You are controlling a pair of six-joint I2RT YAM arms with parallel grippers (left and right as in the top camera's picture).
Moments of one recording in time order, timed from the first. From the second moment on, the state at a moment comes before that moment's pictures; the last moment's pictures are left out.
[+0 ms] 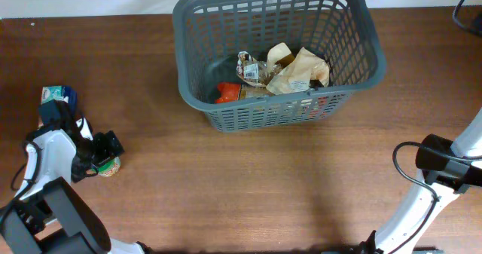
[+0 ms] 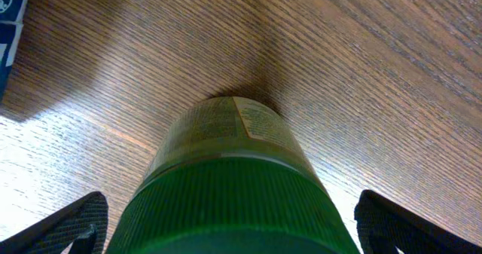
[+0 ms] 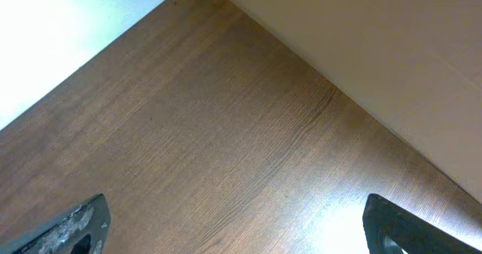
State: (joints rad) left arm 0.49 1.68 1.04 -0.82 0.03 -0.07; right arm -0.41 2.22 3.01 -1.69 0.34 0.30
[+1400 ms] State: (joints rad) left arm 0.49 1.72 1.32 -0.92 0.19 -0.04; right arm -0.41 2.22 3.01 -1.69 0.34 0.30
